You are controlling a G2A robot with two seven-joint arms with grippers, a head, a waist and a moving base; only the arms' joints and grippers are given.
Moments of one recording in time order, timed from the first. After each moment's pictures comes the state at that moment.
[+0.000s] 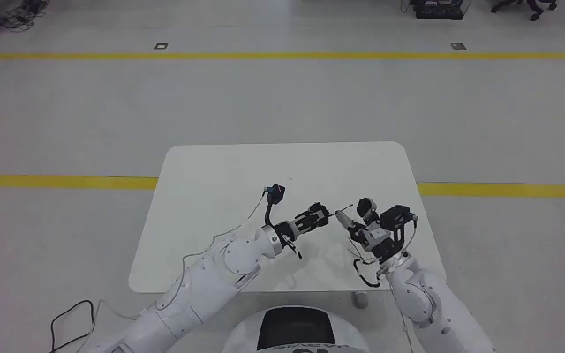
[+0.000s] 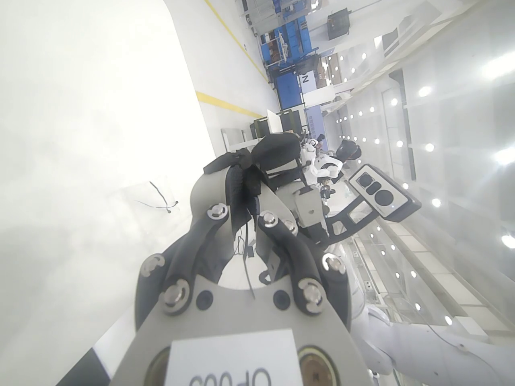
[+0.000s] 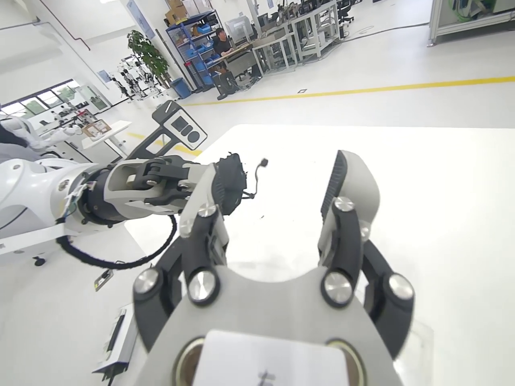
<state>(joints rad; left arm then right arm) 1.25 -1.22 -0.71 -1.44 -0.07 -0.18 -0.24 -1.81 -1.16 1.33 -1.72 -0.97 -0.34 -0.15</state>
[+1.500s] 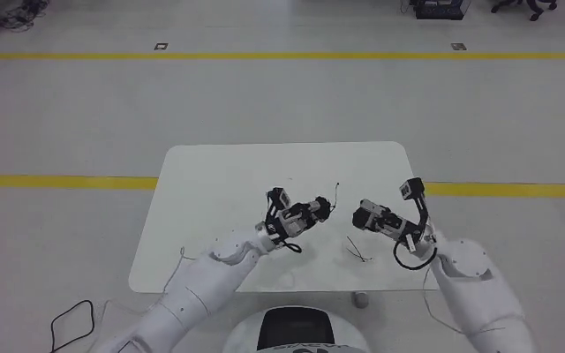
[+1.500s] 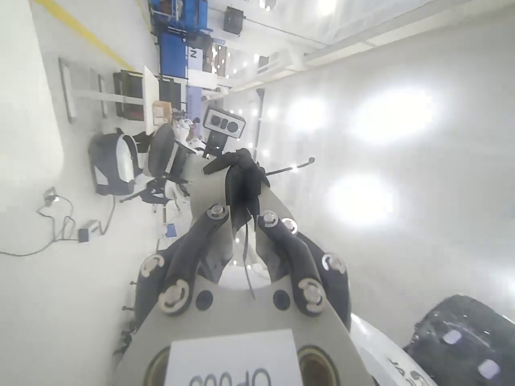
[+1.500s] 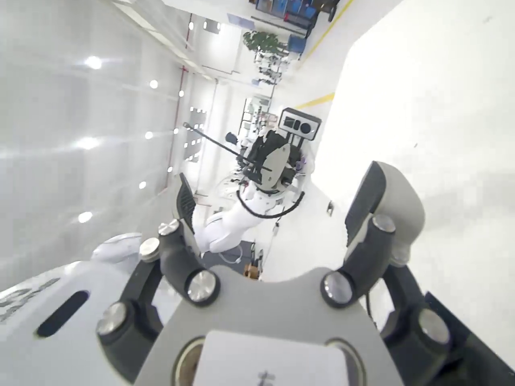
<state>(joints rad) 1.22 -1.31 -0.78 -1.21 -0.87 -0.34 -0.72 -1.61 -1.08 1.46 -1.53 0.41 -0.34 0.97</state>
